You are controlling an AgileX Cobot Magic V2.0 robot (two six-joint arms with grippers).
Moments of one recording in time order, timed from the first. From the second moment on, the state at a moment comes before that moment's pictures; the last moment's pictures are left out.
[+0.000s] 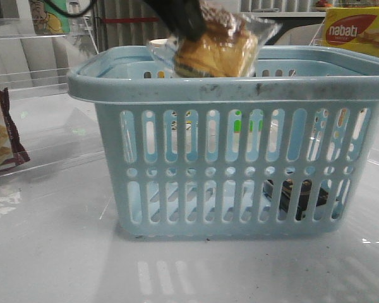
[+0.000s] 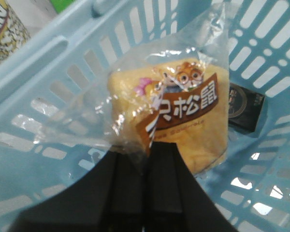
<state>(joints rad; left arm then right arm) -0.69 1.75 -1.62 -0.09 0.85 0.21 0.42 0.69 -0.81 0.02 0.73 -0.02</state>
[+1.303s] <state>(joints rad) -0.70 0.85 -0.94 -0.04 0.86 0.11 0.42 0.69 -0.81 0.02 0.73 -0.02</state>
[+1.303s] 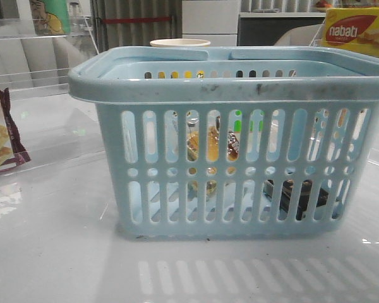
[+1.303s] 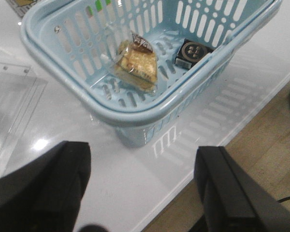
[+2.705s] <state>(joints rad) -0.70 0.51 -0.62 0.00 0.85 0.06 0.42 0.69 -0.81 -0.02 0.86 -0.02</state>
